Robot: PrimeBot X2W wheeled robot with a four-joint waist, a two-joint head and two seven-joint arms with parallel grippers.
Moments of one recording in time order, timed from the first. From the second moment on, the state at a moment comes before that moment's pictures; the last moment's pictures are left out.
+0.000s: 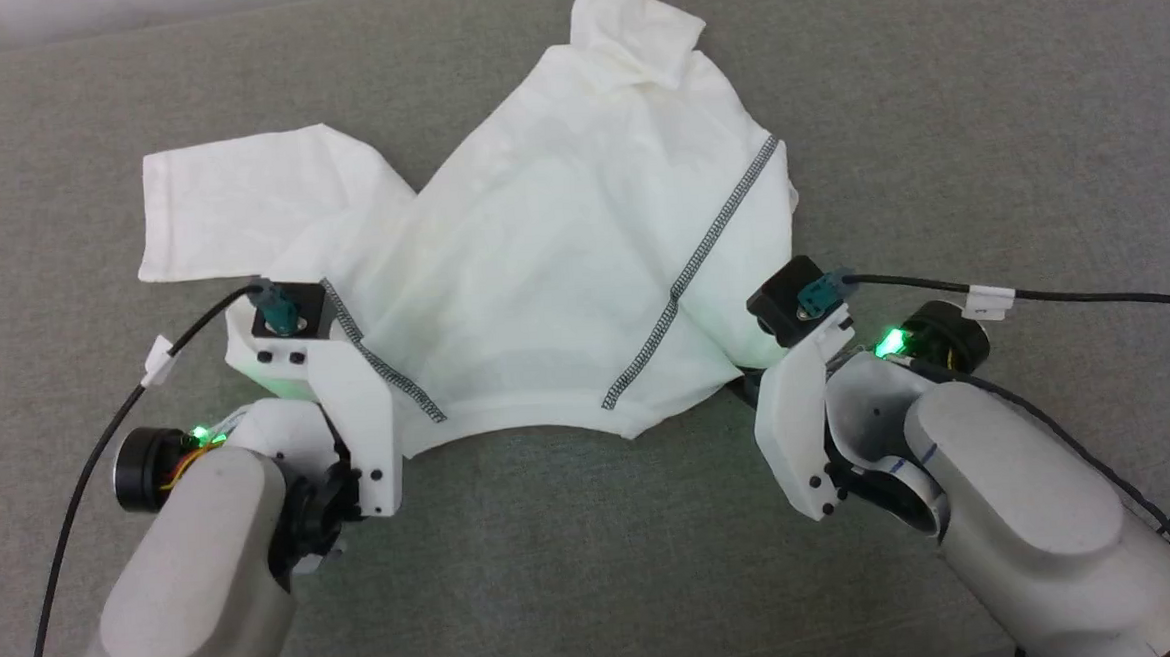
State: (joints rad) left arm -0.47 0.38 -0.41 0.23 -0.45 0.20 0.87; right arm -0.63 -0.24 0.68 0.48 0.50 0.13 0.46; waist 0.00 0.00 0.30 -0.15
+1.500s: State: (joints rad) left arm -1.08 0.59 -0.31 -0.12 -0.35 0.05 0.67; right arm -1.21 -0.42 0.37 0.08 0.71 0.13 0.38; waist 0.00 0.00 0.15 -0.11
